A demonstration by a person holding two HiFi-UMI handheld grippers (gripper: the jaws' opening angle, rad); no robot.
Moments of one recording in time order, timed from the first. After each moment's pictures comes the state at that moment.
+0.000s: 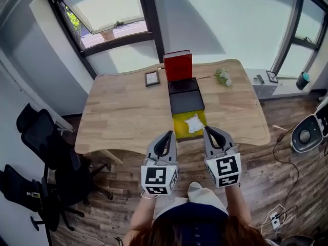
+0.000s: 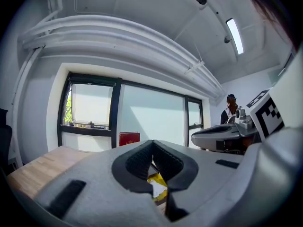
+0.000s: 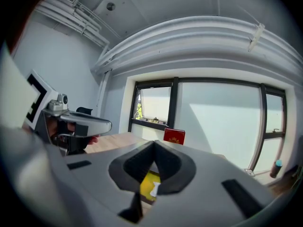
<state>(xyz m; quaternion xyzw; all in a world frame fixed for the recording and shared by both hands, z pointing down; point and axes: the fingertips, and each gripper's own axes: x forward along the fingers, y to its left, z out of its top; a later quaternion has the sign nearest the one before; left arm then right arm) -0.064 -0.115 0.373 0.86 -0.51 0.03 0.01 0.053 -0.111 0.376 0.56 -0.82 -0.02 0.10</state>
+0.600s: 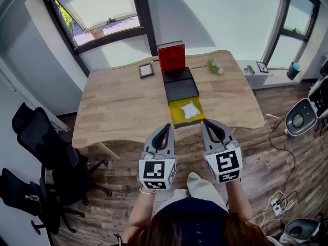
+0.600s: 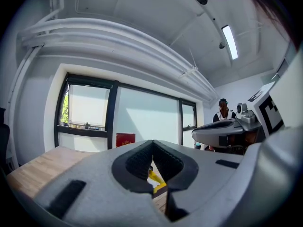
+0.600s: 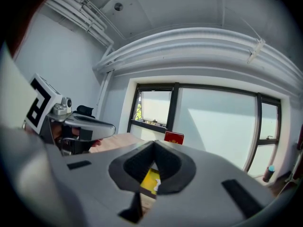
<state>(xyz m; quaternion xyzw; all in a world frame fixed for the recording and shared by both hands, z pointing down) -0.078 -0.064 0.367 0.88 -0.48 0.02 0.01 0.031 -0.048 0.355 0.57 -0.81 -0.04 0.10</state>
